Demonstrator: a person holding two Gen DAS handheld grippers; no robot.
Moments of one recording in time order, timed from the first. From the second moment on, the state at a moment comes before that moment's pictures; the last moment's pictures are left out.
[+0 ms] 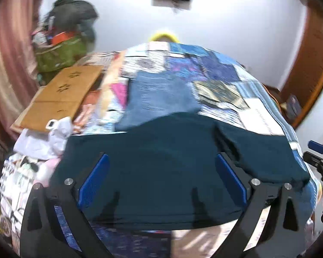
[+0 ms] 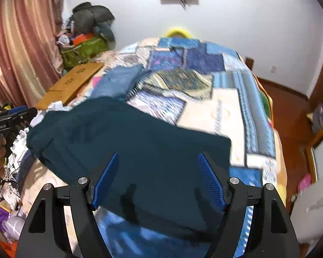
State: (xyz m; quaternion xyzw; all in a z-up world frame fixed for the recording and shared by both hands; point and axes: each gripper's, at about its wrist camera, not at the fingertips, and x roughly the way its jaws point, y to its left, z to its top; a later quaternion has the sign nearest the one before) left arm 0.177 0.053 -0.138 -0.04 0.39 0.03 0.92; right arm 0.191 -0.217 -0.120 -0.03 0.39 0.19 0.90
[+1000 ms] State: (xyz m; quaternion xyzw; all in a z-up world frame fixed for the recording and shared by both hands) left arm 0.123 0.233 -0.275 -0.43 0.48 0.01 0.76; right arm 0.208 -0.084 -0.176 -0.09 0.45 0.28 0.85
